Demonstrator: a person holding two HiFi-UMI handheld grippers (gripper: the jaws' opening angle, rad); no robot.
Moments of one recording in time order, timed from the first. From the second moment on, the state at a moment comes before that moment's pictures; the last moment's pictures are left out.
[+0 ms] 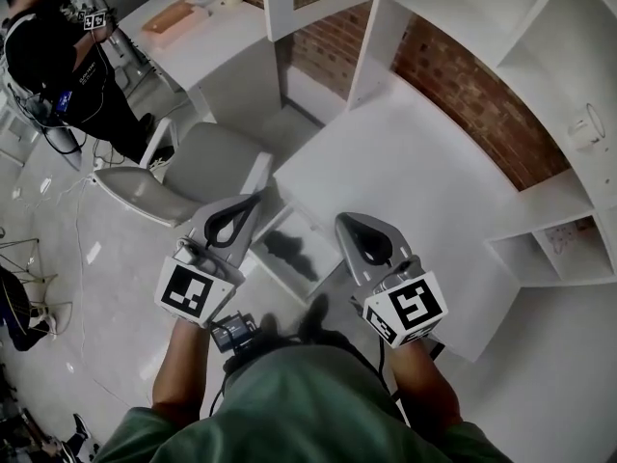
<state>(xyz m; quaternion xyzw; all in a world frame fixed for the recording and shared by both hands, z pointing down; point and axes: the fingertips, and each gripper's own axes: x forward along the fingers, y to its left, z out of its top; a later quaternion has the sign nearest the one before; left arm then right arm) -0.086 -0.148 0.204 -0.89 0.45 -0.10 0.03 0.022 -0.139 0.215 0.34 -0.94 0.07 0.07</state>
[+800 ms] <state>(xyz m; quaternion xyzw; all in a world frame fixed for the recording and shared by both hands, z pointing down) -0.100 -0.172 0.309 -0.89 0.43 -0.16 -0.01 0.002 -0.159 0.311 0.32 -0.94 0.12 0.10</state>
